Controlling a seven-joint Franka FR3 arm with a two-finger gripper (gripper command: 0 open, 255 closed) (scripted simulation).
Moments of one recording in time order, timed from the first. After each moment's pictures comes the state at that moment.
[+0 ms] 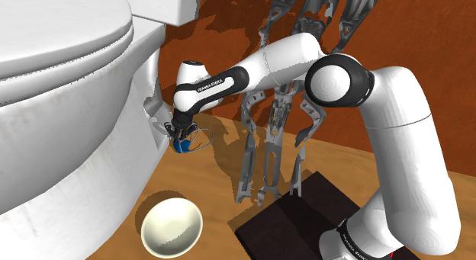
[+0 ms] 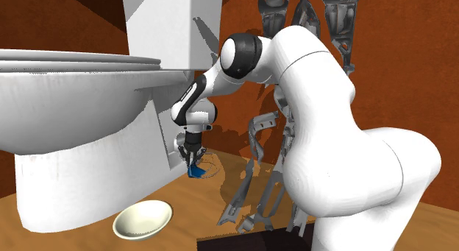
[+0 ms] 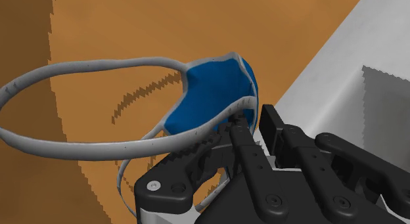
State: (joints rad) arm 0.18 0.80 0.19 -1.52 -0.02 2.34 0.54
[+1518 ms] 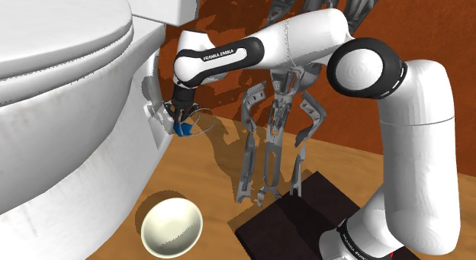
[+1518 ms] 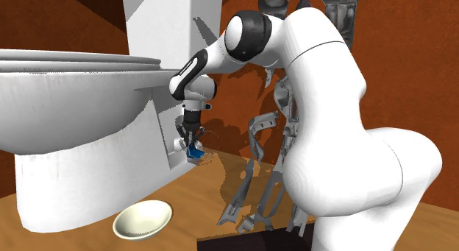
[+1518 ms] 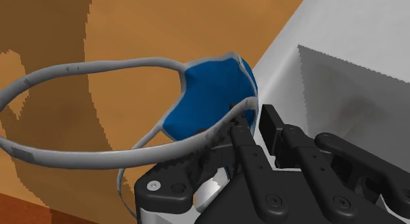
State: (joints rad) arm 0.17 0.64 0.21 -1.50 -0.01 2.18 0.55
